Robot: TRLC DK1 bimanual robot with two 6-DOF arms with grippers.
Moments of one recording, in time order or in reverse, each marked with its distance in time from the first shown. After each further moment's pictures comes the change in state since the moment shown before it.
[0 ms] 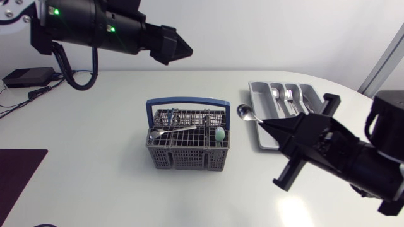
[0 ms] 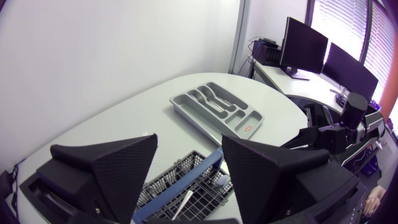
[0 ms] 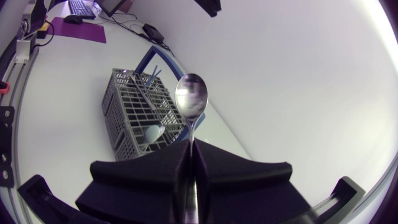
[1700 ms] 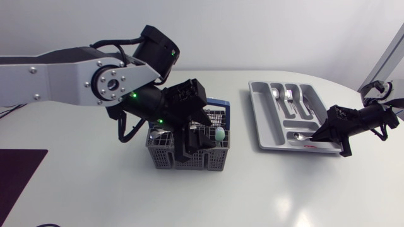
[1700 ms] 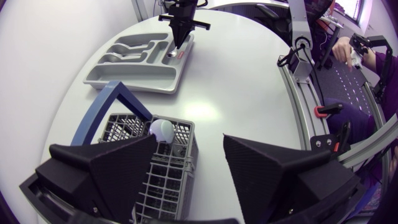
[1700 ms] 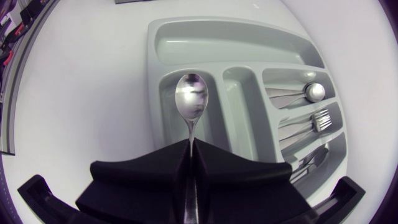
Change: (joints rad) left arm -0.156 0.180 -0.208 -0.030 0.156 0.590; right arm -1.002 1.234 0.780 -0.697 -0.494 -1.096
